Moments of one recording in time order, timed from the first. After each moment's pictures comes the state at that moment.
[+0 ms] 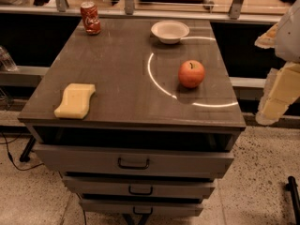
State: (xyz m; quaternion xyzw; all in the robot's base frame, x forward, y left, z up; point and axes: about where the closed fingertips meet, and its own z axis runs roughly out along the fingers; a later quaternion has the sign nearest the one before) arm 0.438 -0.217 0.976 -0.60 0.78 -0.03 0.16
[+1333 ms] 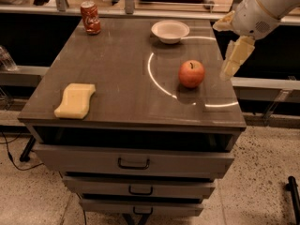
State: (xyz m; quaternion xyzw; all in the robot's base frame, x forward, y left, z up) arm 0.605 -0.197 0.935 -0.67 0.70 0.07 0.24
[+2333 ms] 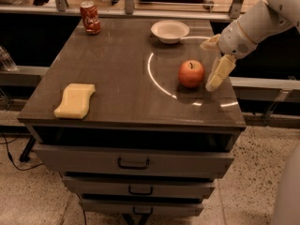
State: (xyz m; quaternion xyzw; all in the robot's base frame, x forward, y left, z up) arm 0.641 -0.178 0.863 -0.65 0.69 0.15 0.26
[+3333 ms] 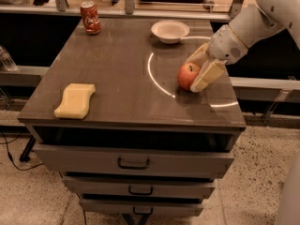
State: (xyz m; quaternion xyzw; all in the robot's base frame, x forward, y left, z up) arm 0.602 -0.139 0.864 -0.68 0.65 0.23 0.24
